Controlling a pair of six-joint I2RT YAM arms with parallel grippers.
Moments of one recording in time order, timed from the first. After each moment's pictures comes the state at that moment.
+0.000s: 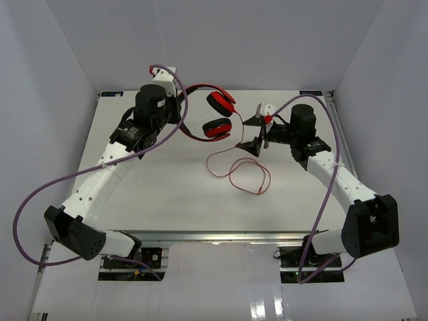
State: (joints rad) left arm -0.49 1.37 1.49 -0.43 -0.22 -0.16; right arm 0.32 1.37 1.03 0.13 -0.94 -0.41
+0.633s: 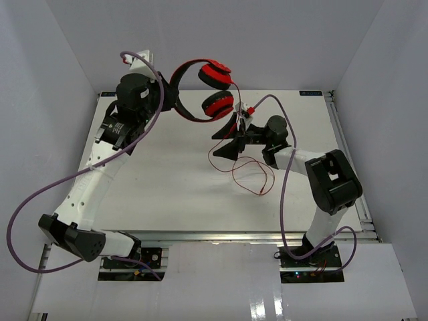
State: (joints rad) left arm -0.43 1.35 1.60 -0.44 -0.12 -0.42; right arm 0.46 1.78 0.98 1.07 -1.17 0.44
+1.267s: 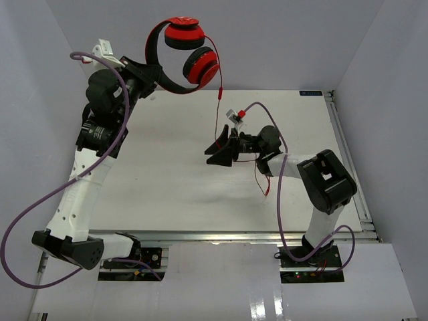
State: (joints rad) left arm -0.33 1.27 1.62 -0.28 -0.09 -0.78; right arm 0.54 1.84 0.96 1.23 -1.12 0.82
